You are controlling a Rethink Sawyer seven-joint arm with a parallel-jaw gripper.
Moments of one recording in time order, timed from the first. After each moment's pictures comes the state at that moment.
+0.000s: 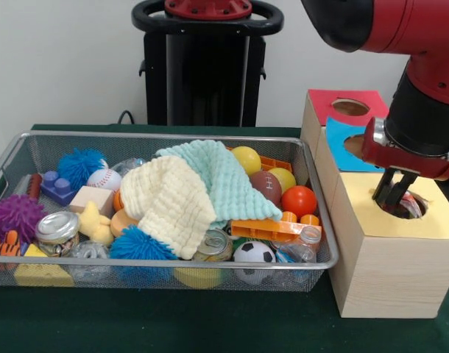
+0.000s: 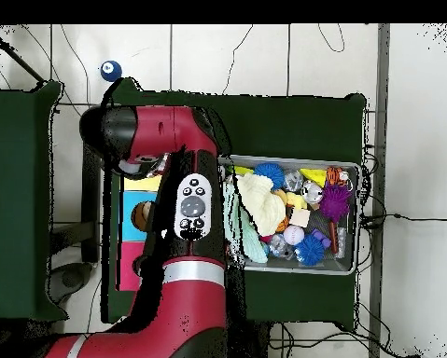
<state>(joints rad) 0.09 -0.30 -0.11 0.95 0.07 1.15 2.01</state>
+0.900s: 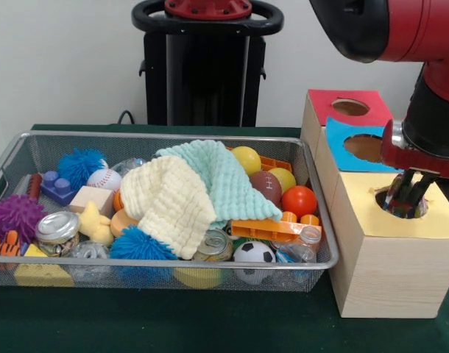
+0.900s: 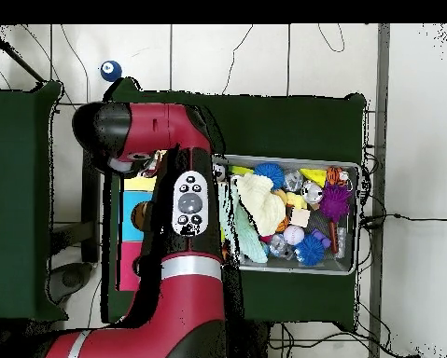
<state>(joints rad) 0.09 -0.29 -0.07 0.93 0.09 1.18 2.01</state>
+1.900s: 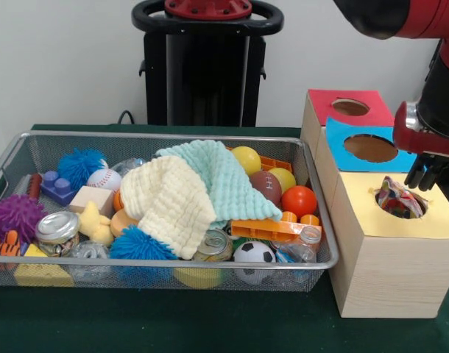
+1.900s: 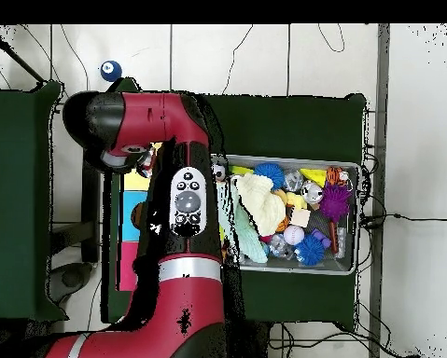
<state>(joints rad) 0.09 -0.31 -0.06 0.88 0.09 1.26 2.01</state>
